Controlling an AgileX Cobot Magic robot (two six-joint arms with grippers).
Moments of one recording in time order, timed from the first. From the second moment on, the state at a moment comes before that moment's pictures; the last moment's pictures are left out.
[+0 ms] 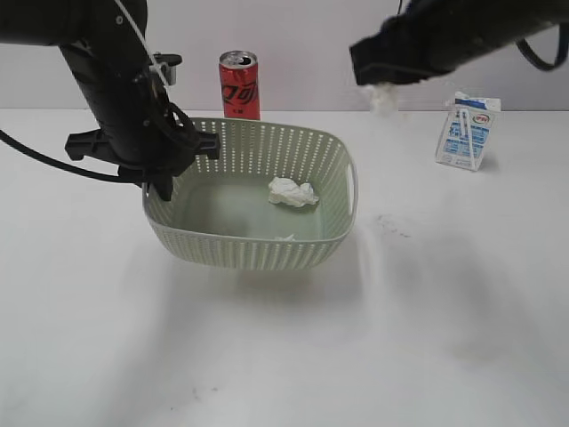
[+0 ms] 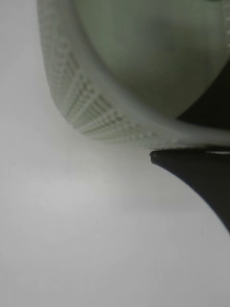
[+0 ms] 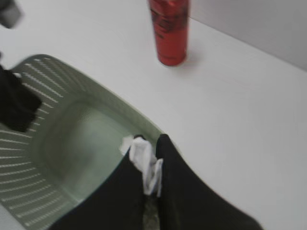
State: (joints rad) left arm -0.55 1.92 -1.41 -0.02 0.93 -0.48; right arm 0.50 1.61 -1.26 0.41 0.47 -0.38
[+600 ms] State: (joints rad) left arm -0.55 1.92 -1.41 -0.07 0.94 -0.44; right arm 0.62 1.75 -1.31 0.46 0.54 -0.46
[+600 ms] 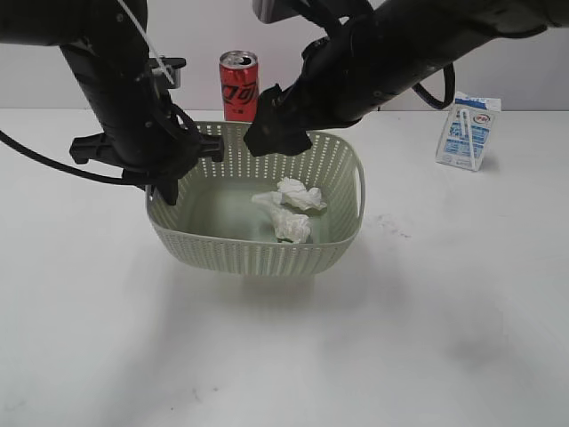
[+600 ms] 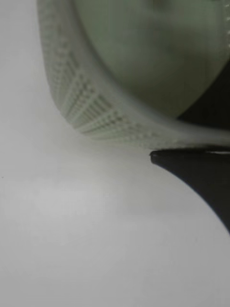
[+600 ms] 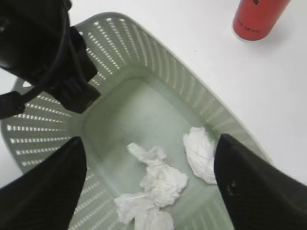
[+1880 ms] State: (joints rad) left arm -0.55 2.05 -1.51 -0.22 0.90 -0.44; right arm 0.08 0.82 -0.91 0.14 1.16 -0.13
